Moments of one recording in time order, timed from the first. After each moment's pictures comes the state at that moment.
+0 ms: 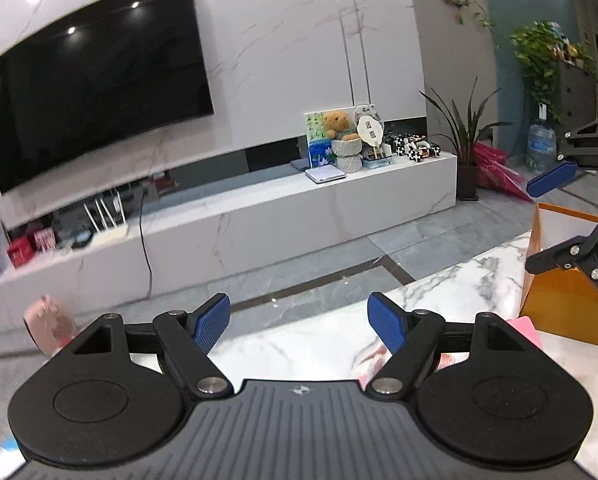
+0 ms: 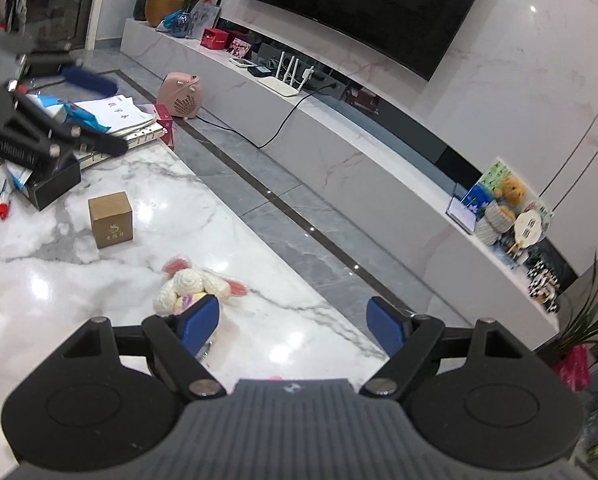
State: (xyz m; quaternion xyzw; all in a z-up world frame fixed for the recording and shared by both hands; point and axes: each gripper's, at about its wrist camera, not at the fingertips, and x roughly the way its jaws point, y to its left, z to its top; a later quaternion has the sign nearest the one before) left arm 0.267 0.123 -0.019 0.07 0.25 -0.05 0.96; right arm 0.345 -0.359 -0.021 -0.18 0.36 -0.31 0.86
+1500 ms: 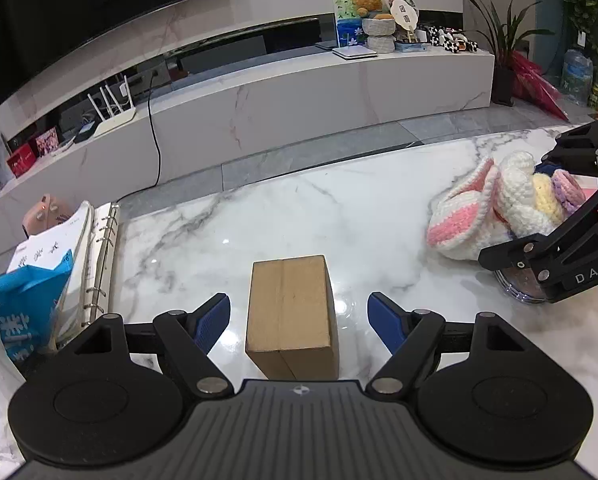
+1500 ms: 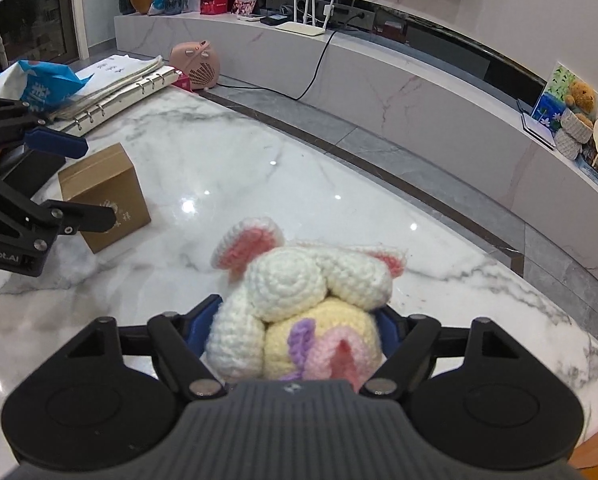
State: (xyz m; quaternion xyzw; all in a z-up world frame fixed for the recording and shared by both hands) left arm 0.298 0.175 -0.138 0.07 0.40 -0.01 0.91; right arm 0.465 -0.419 -0.183 -0.03 0.40 -0.29 0.87
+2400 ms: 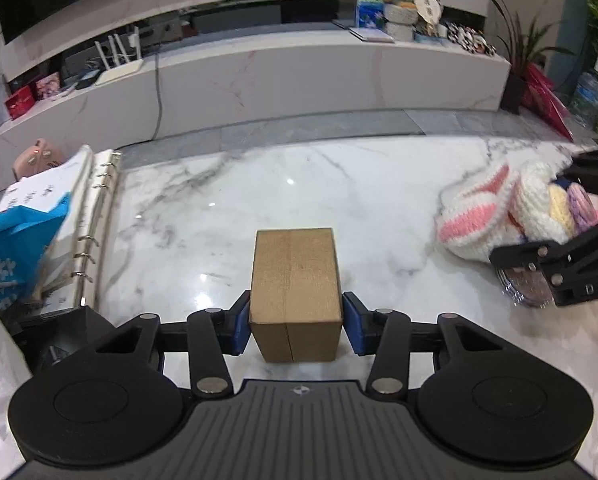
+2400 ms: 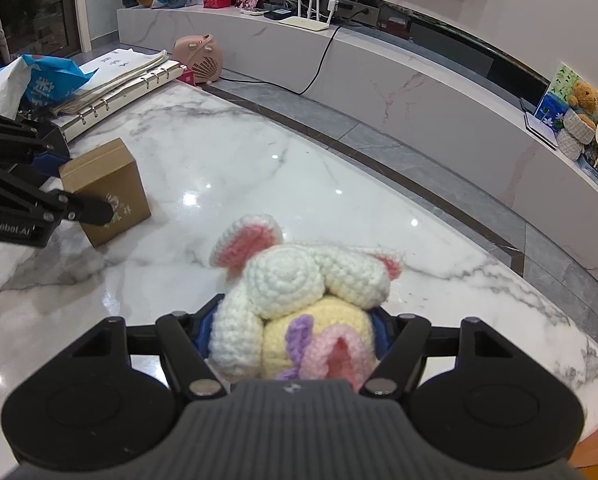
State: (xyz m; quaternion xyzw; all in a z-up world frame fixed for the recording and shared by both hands) left arm 0.295 0.191 -0.141 0.00 0.43 0.01 0.90; right arm 0.464 -0.414 -0.178 -0.03 0.41 -0.28 0.86
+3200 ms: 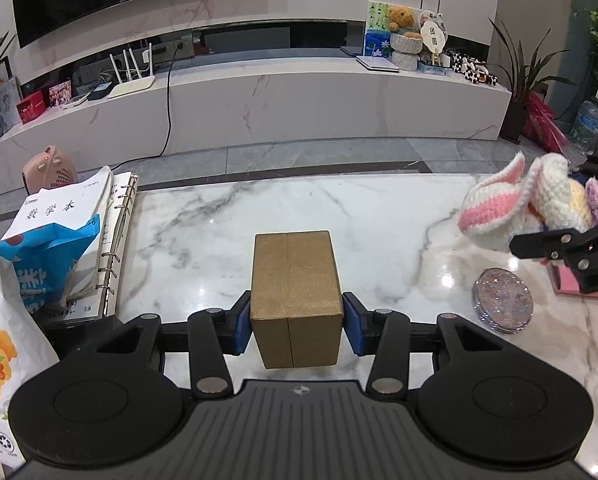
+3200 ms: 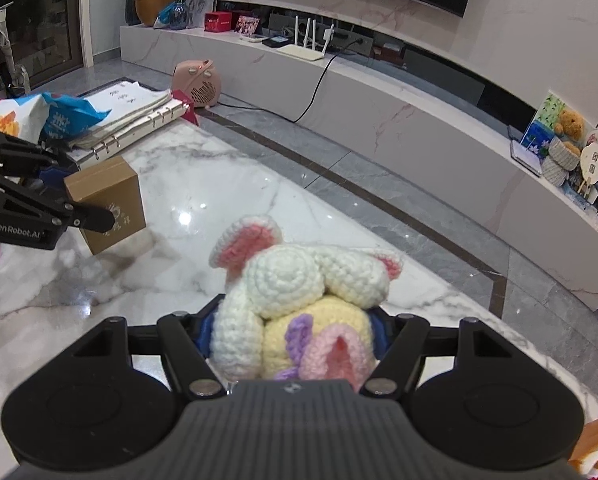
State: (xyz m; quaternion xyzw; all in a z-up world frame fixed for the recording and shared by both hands) left arm 0.279 0.189 -0.113 -0.01 0.40 0.01 0.92; right arm 0.441 -0.391 -0.124 -0.05 0.39 -0.30 0.87
